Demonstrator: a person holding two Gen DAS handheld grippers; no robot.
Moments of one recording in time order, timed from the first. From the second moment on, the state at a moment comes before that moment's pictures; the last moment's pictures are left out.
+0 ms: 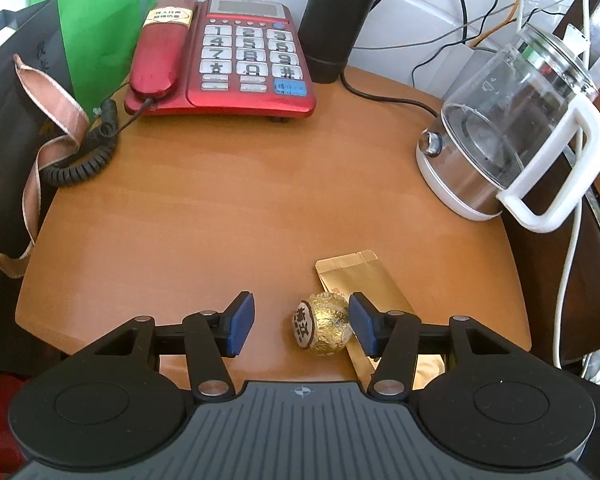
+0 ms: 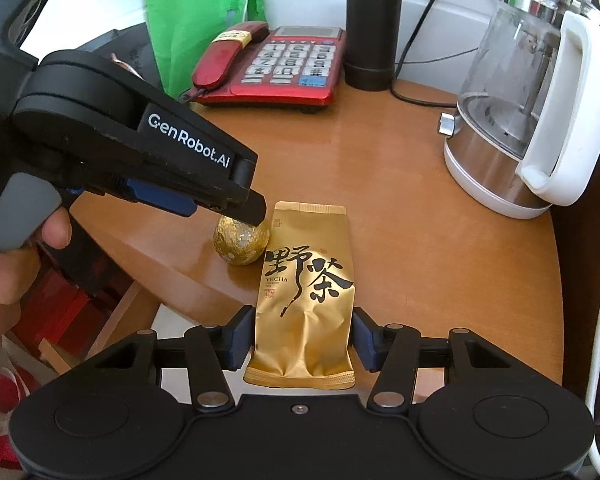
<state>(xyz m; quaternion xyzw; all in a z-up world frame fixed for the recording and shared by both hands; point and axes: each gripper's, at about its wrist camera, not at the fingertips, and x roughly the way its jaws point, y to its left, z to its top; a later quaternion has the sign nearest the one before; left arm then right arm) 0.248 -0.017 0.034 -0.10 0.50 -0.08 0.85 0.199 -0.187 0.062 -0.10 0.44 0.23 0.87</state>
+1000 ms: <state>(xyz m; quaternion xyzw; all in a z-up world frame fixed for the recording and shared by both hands) 0.193 0.009 0.010 -0.10 0.53 -0.12 0.83 0.158 -0.187 0.046 -0.12 0.46 0.25 0.85</state>
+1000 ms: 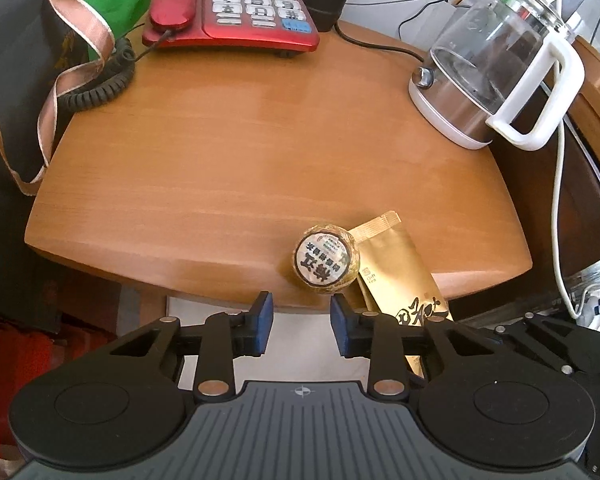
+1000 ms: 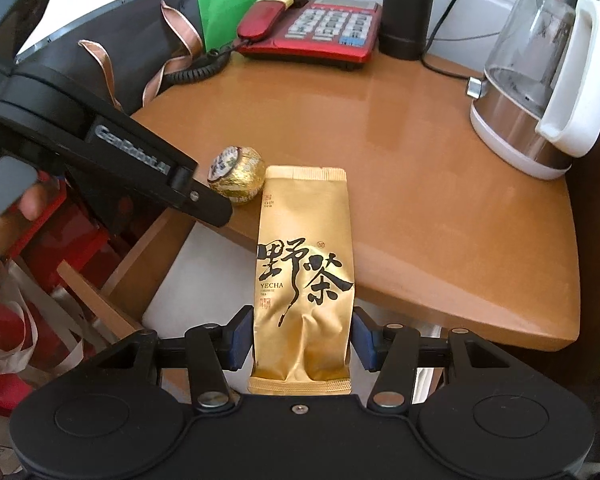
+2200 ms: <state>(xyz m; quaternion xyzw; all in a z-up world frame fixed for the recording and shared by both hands) 0.155 0.022 -0.029 -0.12 0.57 -0.10 0.80 0.153 -0.188 0.024 -0.03 0.47 0.21 0.85</state>
